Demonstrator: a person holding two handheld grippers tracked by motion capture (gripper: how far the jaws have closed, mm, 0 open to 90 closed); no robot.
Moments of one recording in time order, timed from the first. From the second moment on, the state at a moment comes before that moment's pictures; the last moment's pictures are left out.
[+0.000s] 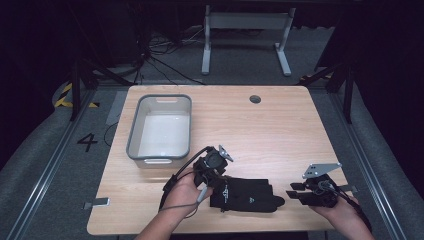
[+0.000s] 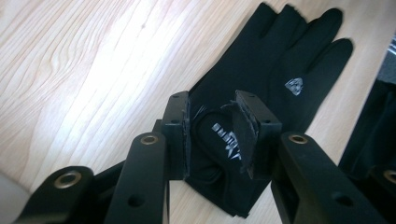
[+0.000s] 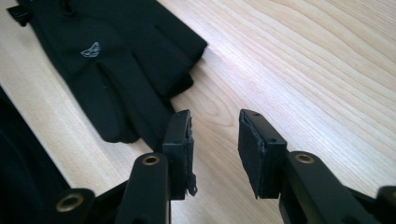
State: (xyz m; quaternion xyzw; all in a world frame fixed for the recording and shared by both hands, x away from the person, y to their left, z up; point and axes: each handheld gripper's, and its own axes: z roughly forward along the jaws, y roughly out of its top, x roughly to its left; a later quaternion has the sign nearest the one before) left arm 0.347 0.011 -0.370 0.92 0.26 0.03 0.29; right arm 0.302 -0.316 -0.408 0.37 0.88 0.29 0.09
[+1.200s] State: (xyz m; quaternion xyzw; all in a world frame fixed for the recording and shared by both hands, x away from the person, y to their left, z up) left arm 0.340 -0.041 -0.410 0.95 0.19 -0.03 0.24; right arm 0.310 -0.333 -0.413 0.39 0.86 0.32 0.10
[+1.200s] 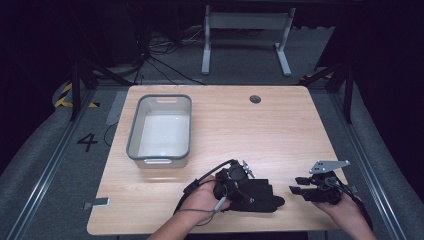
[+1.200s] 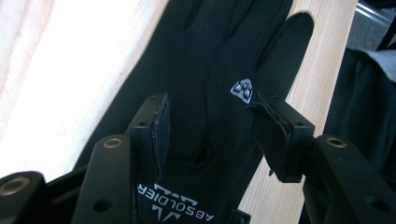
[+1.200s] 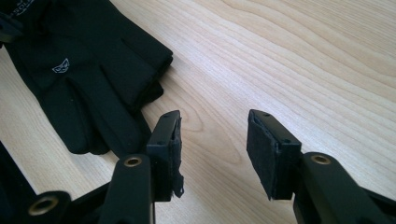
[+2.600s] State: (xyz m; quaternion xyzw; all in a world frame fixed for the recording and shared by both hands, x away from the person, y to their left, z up) left arm 0.340 -0.053 -0.438 0.96 0.17 0.01 0.21; right arm 0.311 -0.329 -0.412 0.39 0.85 0.34 0.08
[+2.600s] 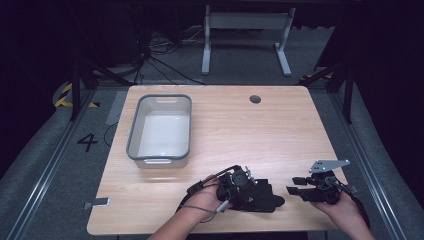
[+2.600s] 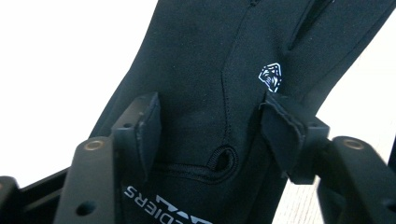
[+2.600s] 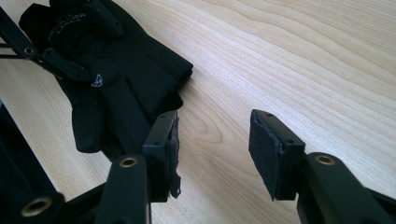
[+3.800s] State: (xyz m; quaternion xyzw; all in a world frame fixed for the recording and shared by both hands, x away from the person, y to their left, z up) left arm 0.340 -0.040 -0.403 0.95 0.20 0.00 0.23; right arm 0.314 -0.333 -0.414 0.41 0.84 0.35 0.06
